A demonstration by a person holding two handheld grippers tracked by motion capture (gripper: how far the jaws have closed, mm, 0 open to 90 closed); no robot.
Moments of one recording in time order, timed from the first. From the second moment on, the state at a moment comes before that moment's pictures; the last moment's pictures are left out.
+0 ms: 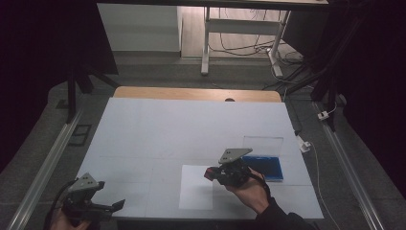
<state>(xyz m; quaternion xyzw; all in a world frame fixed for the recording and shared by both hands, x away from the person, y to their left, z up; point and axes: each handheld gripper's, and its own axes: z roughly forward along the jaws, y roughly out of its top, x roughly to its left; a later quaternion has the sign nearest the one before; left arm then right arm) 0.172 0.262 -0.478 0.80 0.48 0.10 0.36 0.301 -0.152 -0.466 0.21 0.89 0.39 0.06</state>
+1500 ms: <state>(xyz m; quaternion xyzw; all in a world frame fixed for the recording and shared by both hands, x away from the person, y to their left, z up) 0.171 0.262 -0.478 0.80 0.48 0.10 0.36 0.305 -0.113 -0.502 0.17 0.93 0.33 0.06</state>
